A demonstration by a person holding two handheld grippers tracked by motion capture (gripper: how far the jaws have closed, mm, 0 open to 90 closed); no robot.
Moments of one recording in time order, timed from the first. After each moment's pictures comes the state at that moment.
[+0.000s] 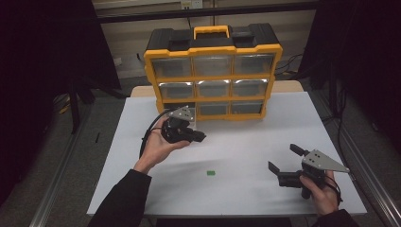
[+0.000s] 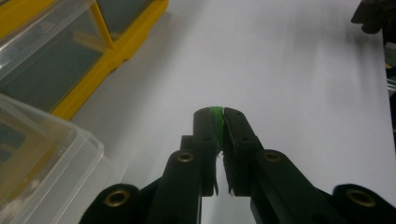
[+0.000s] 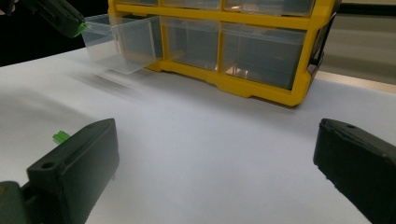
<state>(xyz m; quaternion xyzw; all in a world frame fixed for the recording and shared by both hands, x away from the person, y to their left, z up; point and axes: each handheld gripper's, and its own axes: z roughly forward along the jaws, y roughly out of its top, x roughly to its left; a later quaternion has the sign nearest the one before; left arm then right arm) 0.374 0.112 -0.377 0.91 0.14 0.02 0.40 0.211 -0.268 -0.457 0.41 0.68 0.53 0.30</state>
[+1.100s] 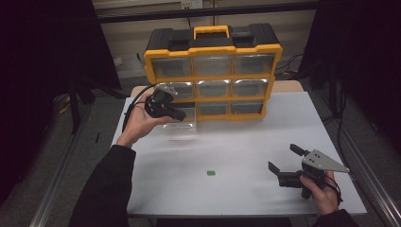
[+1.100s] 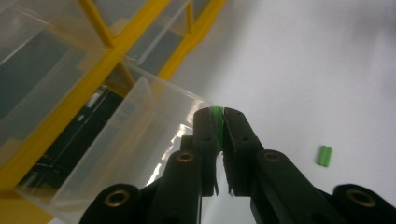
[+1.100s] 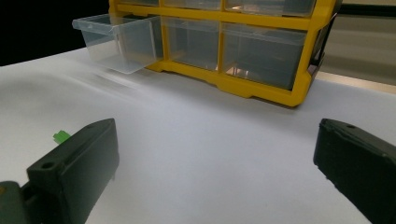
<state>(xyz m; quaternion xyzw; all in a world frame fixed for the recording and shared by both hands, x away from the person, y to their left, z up) 0.430 0.144 -0.339 0.92 0.19 0.05 0.34 0.211 -0.269 -0.457 0.41 0.68 0.53 0.30</state>
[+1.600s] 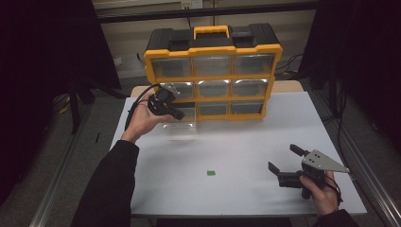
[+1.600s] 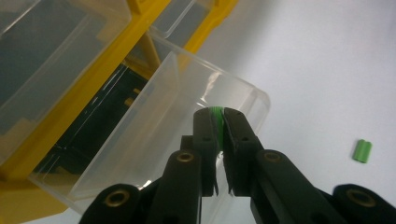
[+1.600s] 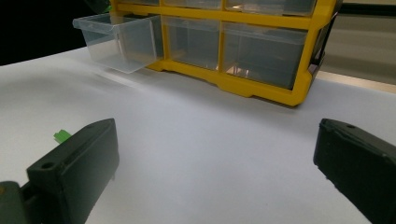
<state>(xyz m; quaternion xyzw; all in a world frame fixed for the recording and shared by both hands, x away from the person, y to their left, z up) 0.451 0.138 -0.356 0.93 0.21 0.05 0.30 0.211 -0.268 -0.457 0.41 0.68 0.53 0.30</state>
